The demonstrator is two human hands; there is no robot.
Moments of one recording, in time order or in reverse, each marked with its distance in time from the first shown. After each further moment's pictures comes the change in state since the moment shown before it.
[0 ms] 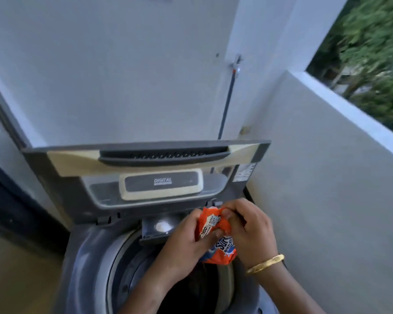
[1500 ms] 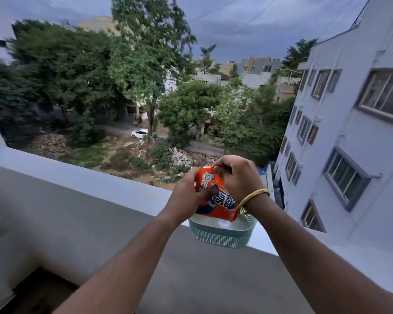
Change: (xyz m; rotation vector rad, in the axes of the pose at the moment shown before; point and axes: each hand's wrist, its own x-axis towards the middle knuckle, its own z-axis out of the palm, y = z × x) left_hand -0.007 0.296 0.766 0.309 -0.746 0.654; right_hand -0.208 0.275 -0.712 -0.558 0.708 0.349
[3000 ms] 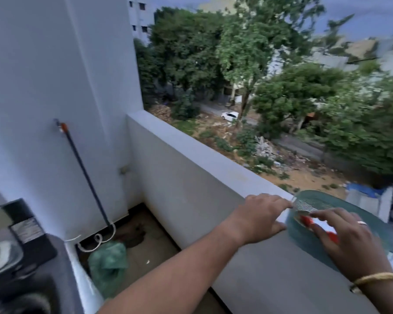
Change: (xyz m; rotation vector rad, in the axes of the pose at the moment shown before) left_hand -0.070 -0.069 -0.036 0.675 -0.127 0.146; right_hand -0.089 0.034 0.061 -0.230 -0.262 -0.097
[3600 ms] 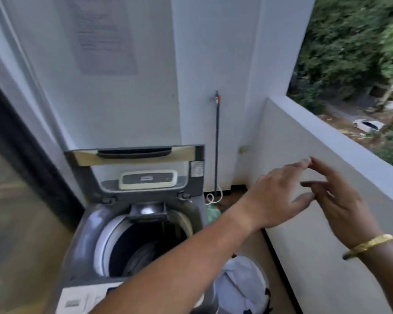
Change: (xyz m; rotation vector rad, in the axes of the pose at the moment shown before) left_hand -0.308 -0.087 -0.150 -0.059 0.488 -0.500; right_hand 0.004 -0.370 0.058 0.864 -0.362 -0.424
